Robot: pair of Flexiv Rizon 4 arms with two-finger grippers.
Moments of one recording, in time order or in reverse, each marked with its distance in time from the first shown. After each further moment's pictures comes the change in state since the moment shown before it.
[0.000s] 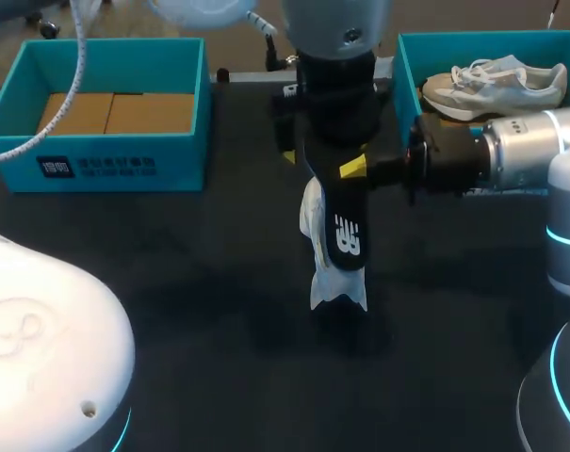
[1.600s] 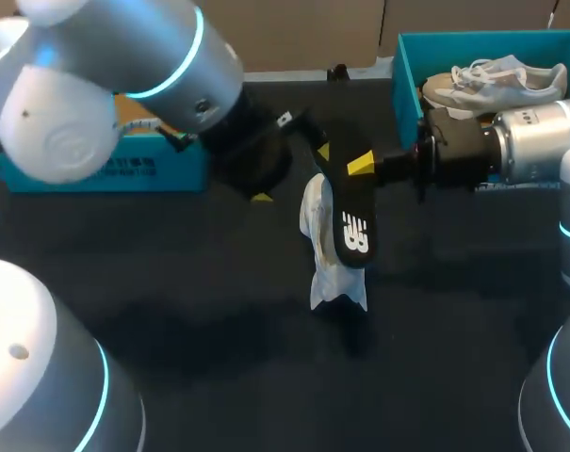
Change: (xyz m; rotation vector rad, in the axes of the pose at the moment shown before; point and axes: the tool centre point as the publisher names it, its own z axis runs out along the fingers) left arm 0.047 -0.010 0.029 0.088 -0.476 -0.151; right arm 0.007 -0.005 -0.010 -0.012 -0.046 0.021
